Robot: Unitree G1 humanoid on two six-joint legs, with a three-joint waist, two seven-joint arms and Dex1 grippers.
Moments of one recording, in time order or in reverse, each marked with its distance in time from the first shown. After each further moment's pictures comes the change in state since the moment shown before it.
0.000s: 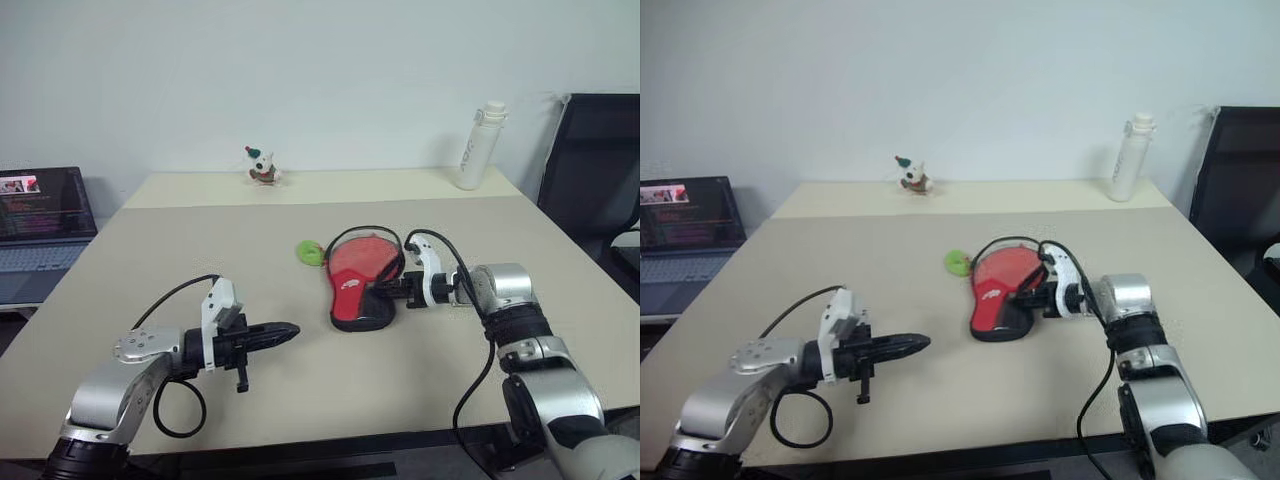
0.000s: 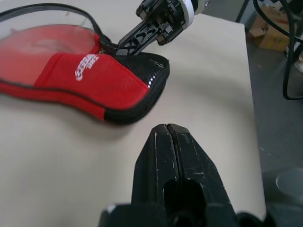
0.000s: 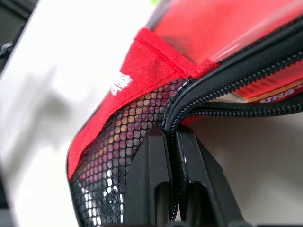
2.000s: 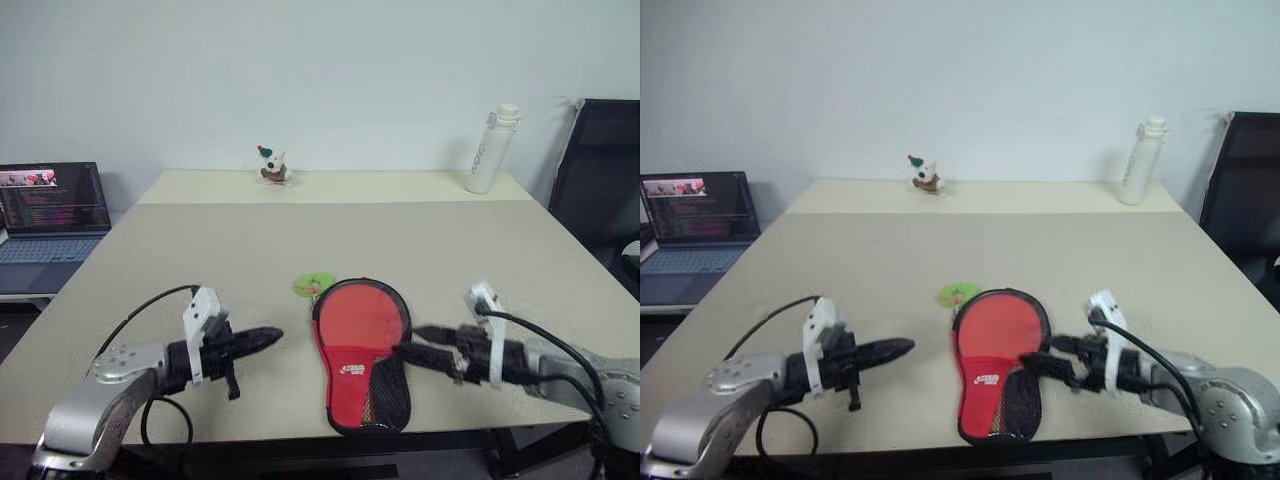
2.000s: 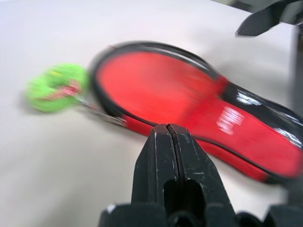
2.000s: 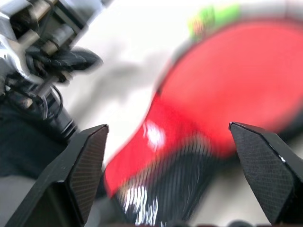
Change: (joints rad) left arm 0.054 -0.015 0.061 -0.044 -0.015 0.033 0.209; right arm 0.552 -0.217 -0.113 -0.953 0.576 -0.021 -0.297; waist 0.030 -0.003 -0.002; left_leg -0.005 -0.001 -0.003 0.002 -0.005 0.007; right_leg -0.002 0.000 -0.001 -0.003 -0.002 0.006
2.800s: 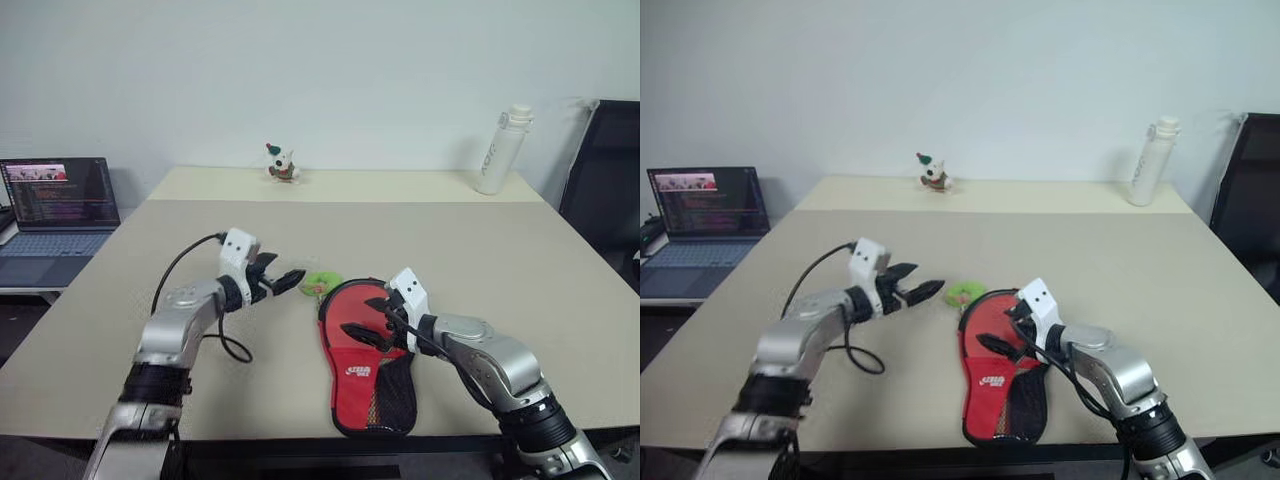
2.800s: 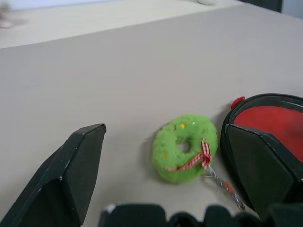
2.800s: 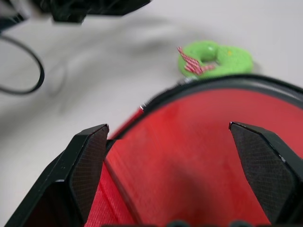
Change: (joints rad) left arm -0.568 -0.220 -0.157 0.648 0.272 -0.106 0.192; right arm -0.126 0.150 0.363 0.380 -0.484 -0.411 0.069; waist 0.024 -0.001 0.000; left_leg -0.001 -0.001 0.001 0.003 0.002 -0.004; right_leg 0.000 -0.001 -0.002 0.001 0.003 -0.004
